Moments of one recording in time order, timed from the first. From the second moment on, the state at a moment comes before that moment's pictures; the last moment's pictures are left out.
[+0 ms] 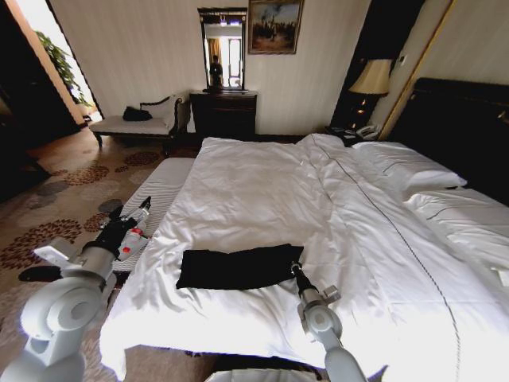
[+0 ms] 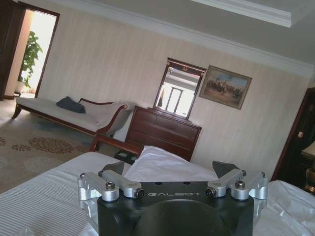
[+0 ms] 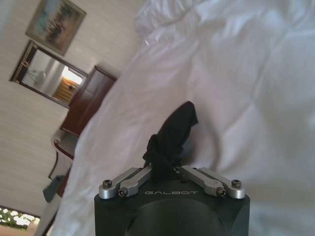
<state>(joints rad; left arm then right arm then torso) 1.37 -1.14 -0.93 -2.38 -0.97 0.48 -0.29 -1.43 1.43 0.45 1.89 1.15 0.00 0.25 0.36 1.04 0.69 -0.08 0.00</state>
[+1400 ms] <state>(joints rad) 1.38 -1.15 -0.96 -2.33 -0.92 0.44 -0.29 -1.35 1.37 0.06 1.93 0.91 0.06 0.17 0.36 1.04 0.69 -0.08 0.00</state>
